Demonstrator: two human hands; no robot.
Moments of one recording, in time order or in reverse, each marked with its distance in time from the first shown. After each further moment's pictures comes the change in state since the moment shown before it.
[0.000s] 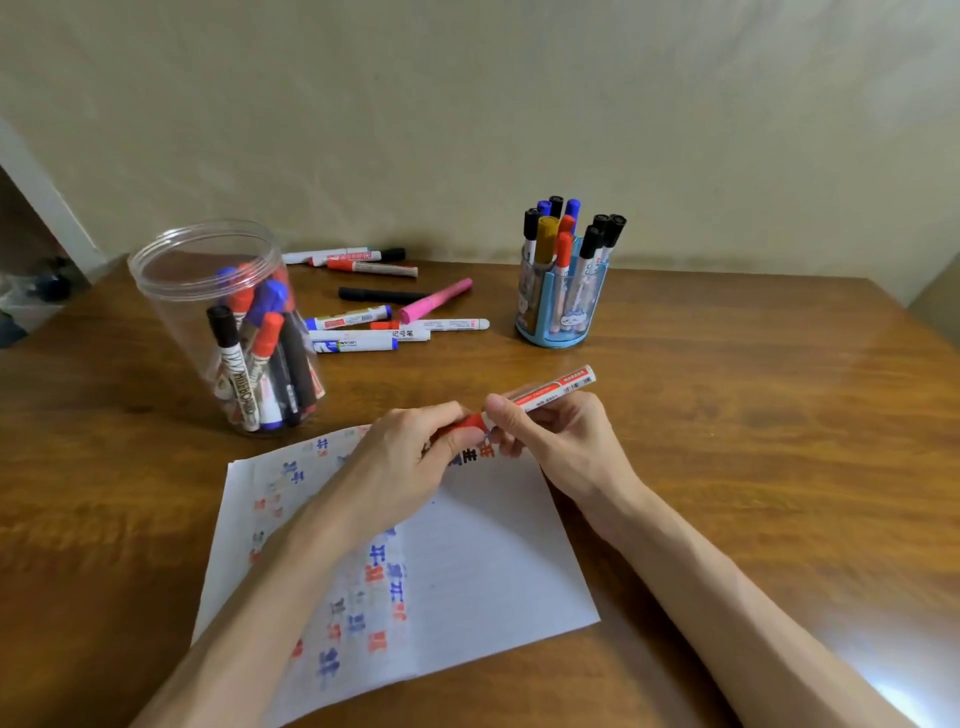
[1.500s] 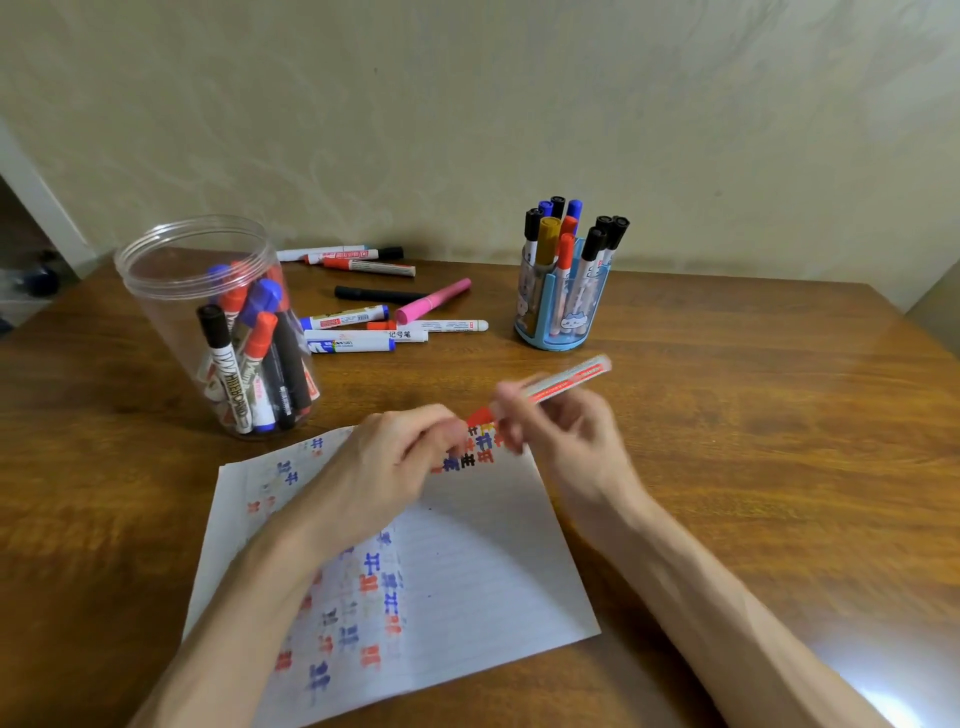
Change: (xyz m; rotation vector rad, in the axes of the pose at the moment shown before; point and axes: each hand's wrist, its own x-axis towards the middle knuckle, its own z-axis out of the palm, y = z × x) left_hand -0.012 0.003 -0.018 -0.078 -0.009 0.040; right_hand 0.000 -0.009 -0.001 0.086 0.088 0.015
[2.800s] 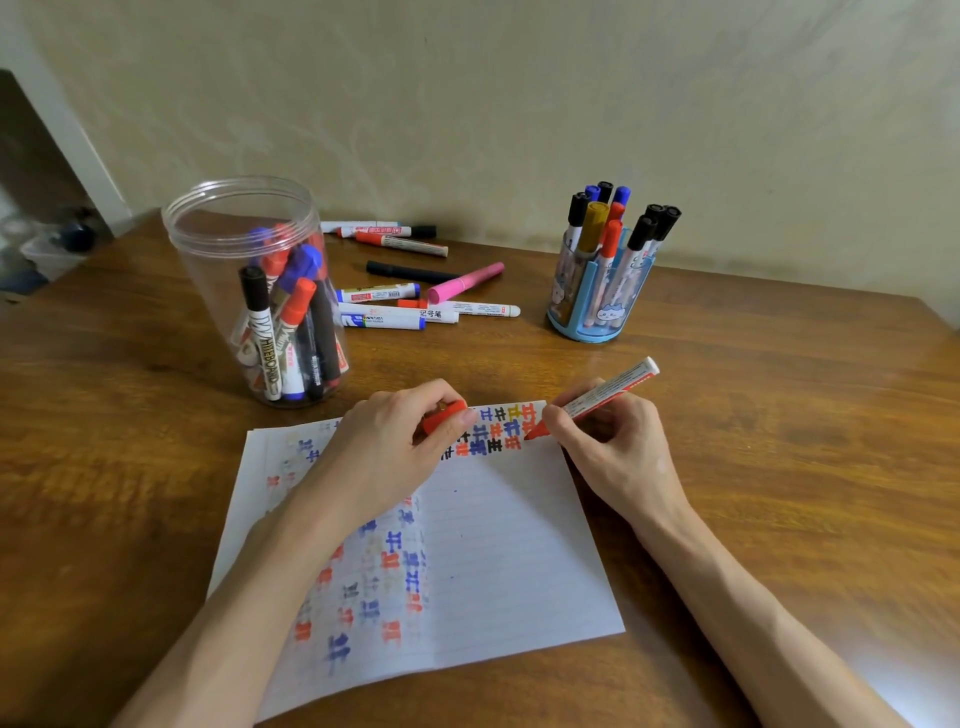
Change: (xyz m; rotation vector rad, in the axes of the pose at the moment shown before) left_hand 0.003 -0.026 0.006 0.251 0.110 -0.090; right_hand 0.005 0.026 -0.017 -0.452 0.054 -0.049
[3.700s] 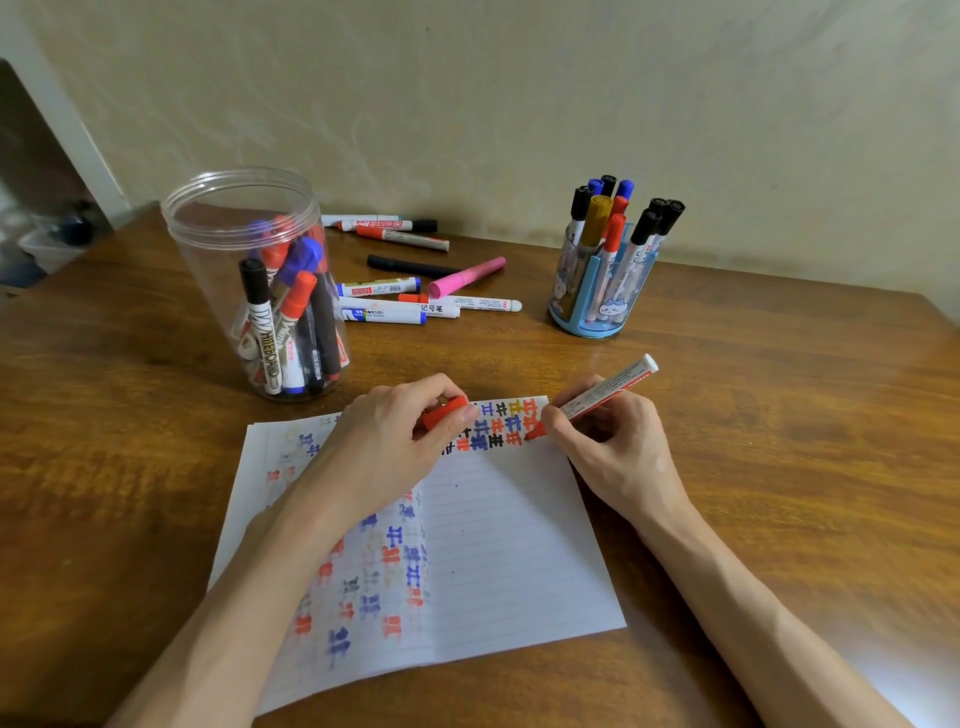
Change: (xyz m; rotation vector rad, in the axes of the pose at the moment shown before) left_hand 0.000 0.001 -0.002 -0.004 0.002 0.007; right_hand -0.001 0.001 0.001 -0.042 -0.030 -0.075
